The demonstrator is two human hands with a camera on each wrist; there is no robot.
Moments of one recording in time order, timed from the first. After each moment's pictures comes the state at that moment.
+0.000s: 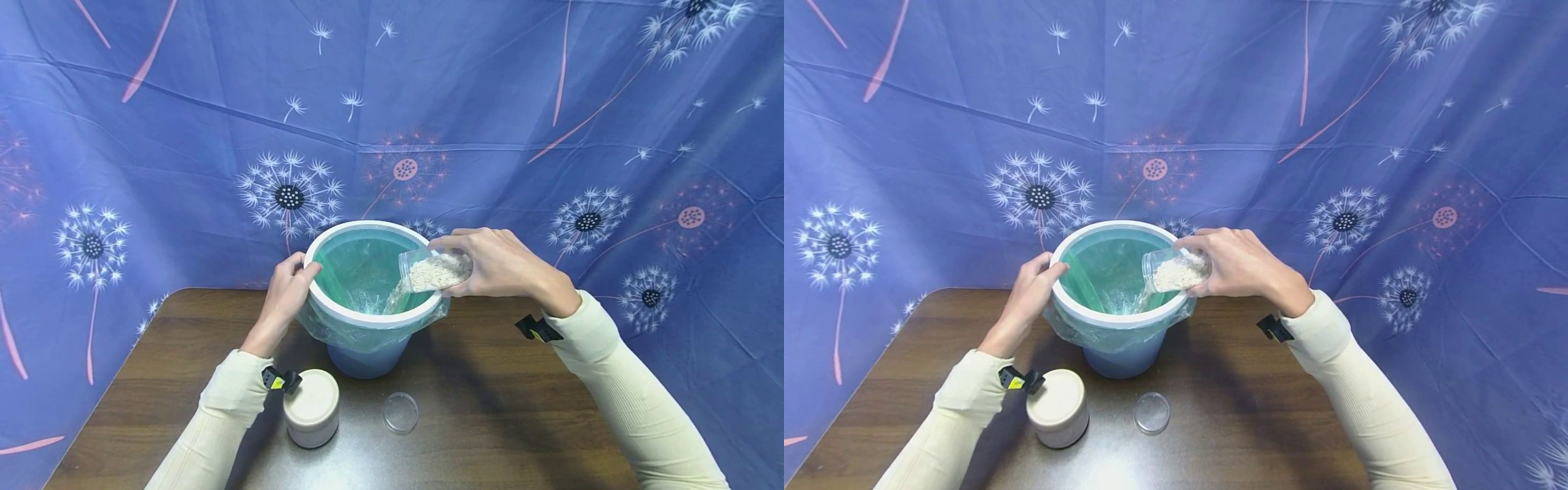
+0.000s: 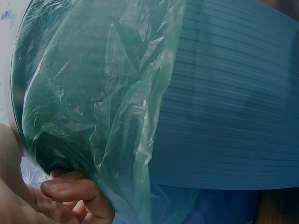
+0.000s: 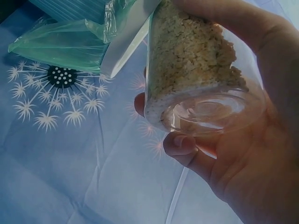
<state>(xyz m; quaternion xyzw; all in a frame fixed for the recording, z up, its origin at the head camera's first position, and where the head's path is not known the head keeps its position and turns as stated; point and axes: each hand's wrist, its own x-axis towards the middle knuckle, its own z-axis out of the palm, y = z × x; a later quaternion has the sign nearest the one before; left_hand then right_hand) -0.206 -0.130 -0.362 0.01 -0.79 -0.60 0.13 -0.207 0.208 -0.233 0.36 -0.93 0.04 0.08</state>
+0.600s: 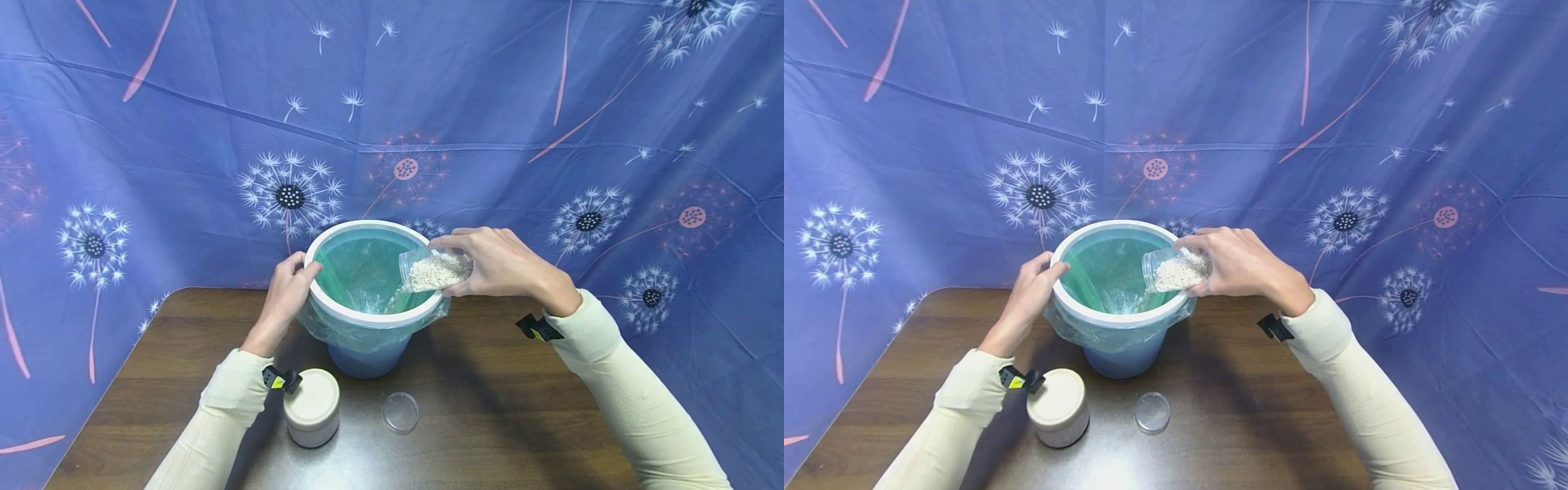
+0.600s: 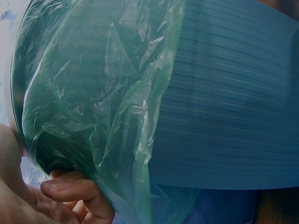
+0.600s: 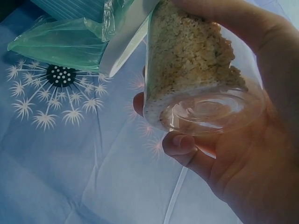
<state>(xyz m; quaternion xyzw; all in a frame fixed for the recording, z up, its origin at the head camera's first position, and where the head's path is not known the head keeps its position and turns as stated) -0.205 -0.130 -0.362 0.01 -0.79 -0.60 0.13 -0.208 0.207 -0.231 0.36 -0.93 0.03 0.08</state>
